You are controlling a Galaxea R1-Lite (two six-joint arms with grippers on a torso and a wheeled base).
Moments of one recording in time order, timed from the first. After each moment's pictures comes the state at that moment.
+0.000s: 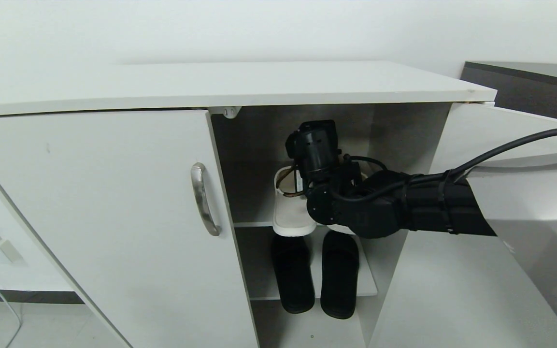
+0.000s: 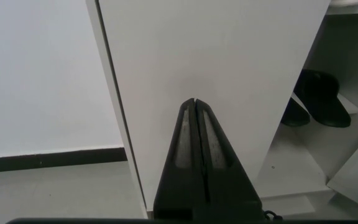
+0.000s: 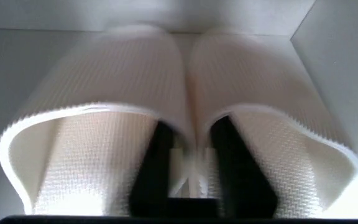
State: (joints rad) left arm 0.00 0.00 0.00 0.00 -0.03 0.02; right arm 0.82 2.24 -1.83 -0.11 -0.85 0.21
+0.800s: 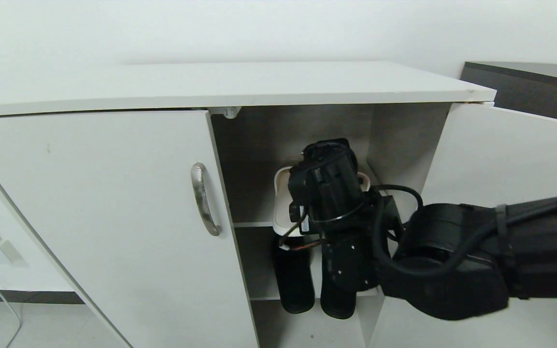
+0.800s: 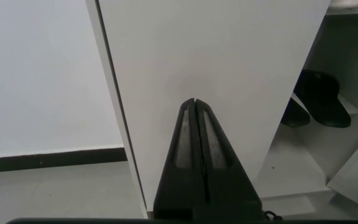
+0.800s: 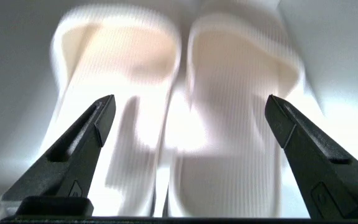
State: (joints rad) left arm 0.00 0.00 0.00 0.00 -0.03 0.02; right arm 0.99 1.95 -1.37 -0.18 -0.91 0.29
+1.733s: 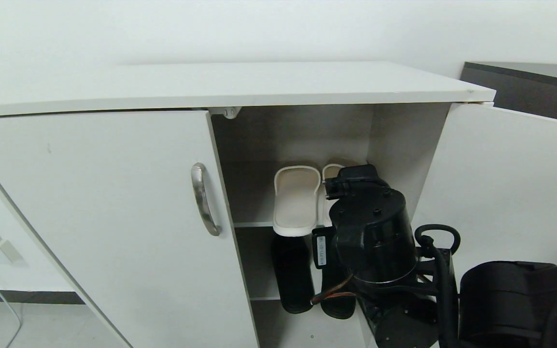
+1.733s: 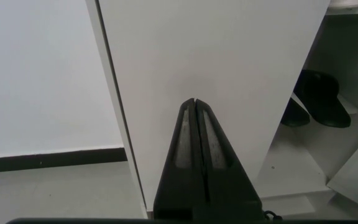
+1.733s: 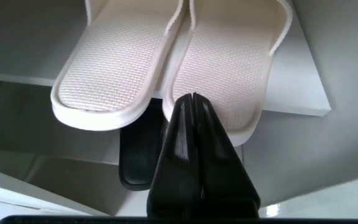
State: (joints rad) left arm 0.00 0.00 0.00 0.00 -0.03 0.02; right arm 1.05 1.83 -1.05 -0.46 -0.89 0.26
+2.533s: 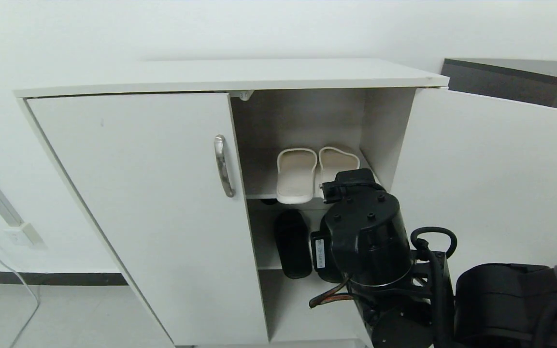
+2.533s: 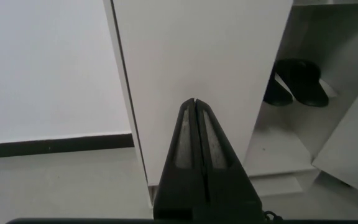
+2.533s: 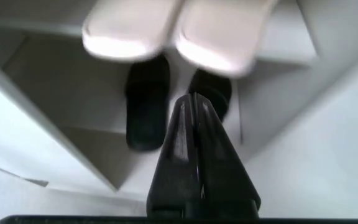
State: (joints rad) left arm 0.00 0.00 0.00 0.00 -0.03 0.02; right arm 1.05 1.84 -1.04 -0.46 -0.89 0.26
